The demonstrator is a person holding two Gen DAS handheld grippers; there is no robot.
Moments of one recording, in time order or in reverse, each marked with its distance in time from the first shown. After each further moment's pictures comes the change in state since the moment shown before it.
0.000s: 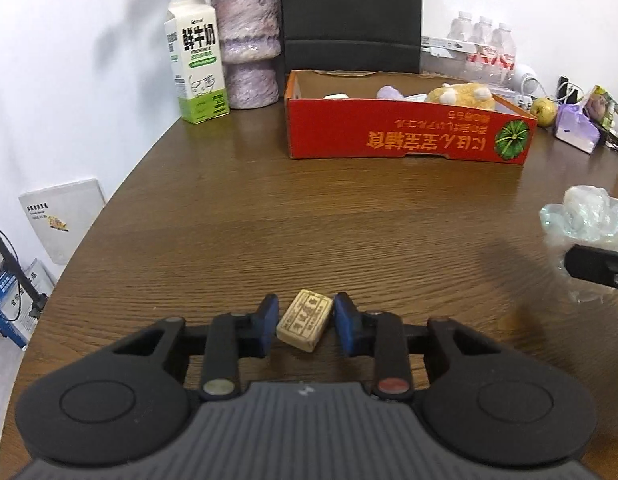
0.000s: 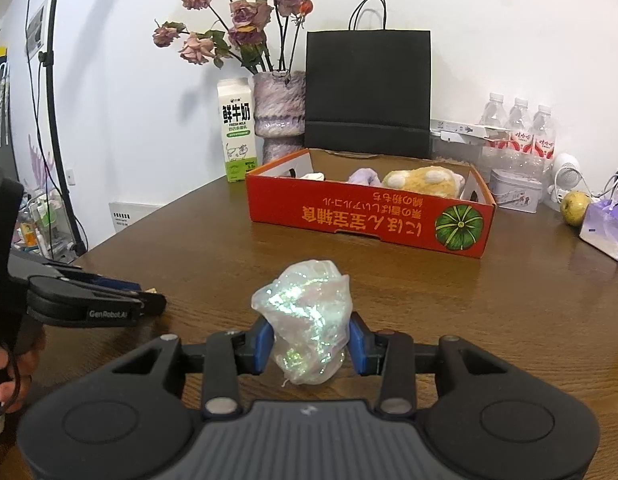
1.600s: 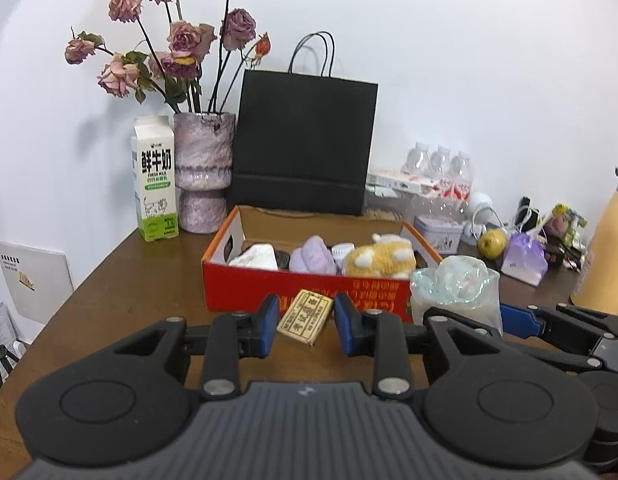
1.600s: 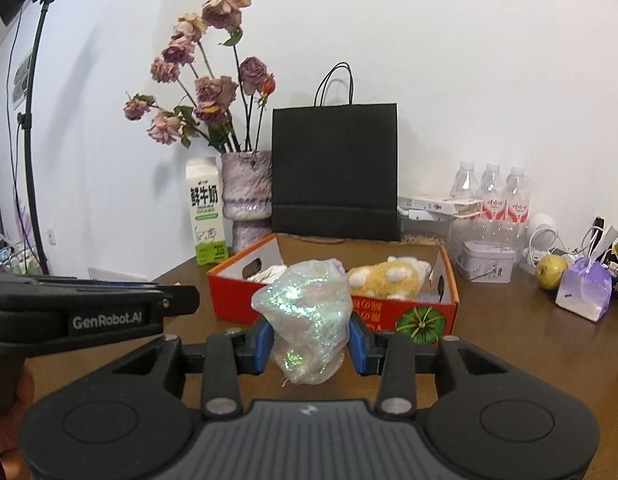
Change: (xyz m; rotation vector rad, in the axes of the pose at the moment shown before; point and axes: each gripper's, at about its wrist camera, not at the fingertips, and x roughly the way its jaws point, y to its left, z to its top) left arm -0.051 -0.075 0.089 -0.115 -0.303 -0.075; right arm 0.000 -0.033 0.061 0.026 -0.199 -0.063
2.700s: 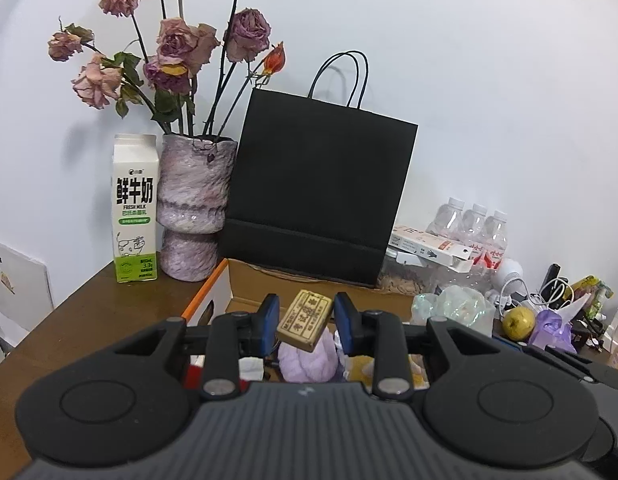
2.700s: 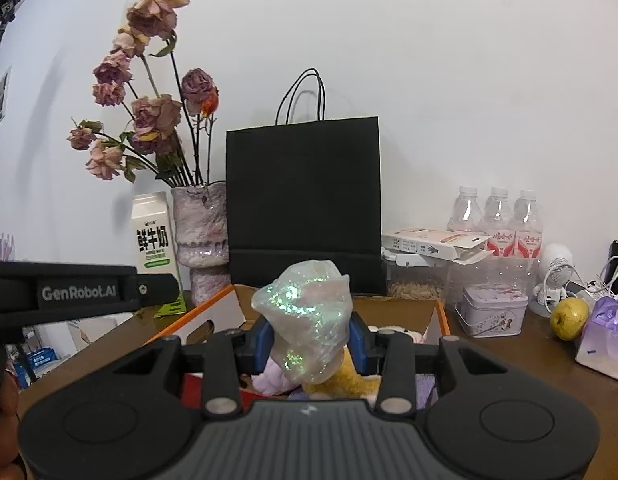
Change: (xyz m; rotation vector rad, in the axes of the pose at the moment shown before) left arm 0.107 -0.004 0.068 -0.113 -0.067 0.027; right arm 0.116 -0.050 0.057 0.023 -0.047 -0.023
